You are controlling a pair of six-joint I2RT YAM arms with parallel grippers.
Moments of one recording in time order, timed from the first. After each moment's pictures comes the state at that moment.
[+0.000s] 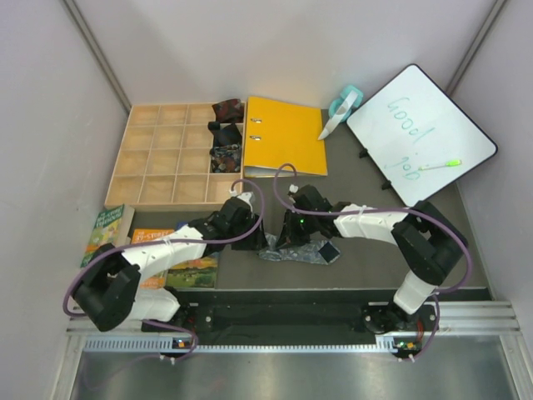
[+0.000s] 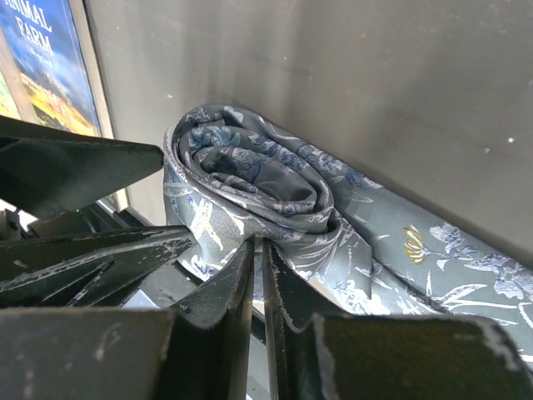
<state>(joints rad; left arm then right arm) -0.71 1.29 0.65 -0.24 0.06 -0.66 0.79 1.67 0.88 -0.13 -0.36 0.84</state>
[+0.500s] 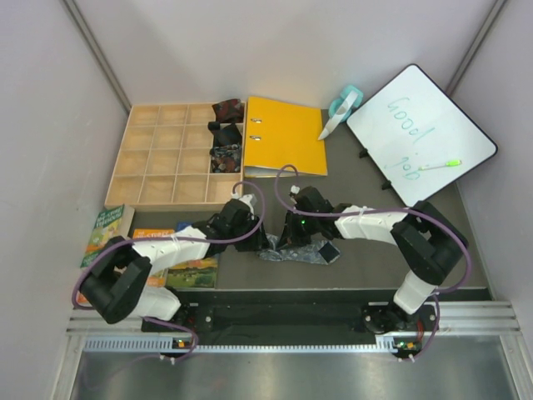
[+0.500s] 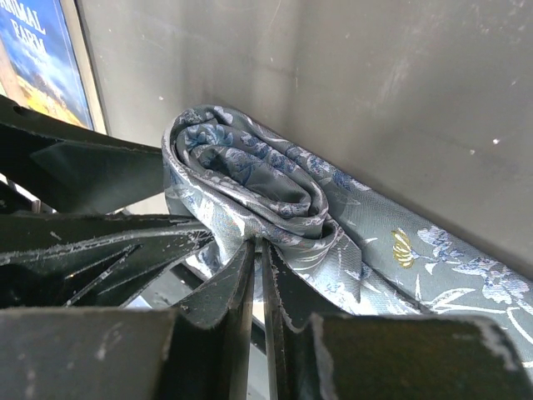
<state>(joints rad) -0.70 1.37 0.59 -0.09 0.16 -0.70 0.78 1.67 0.85 -0.09 -0.35 0.84</state>
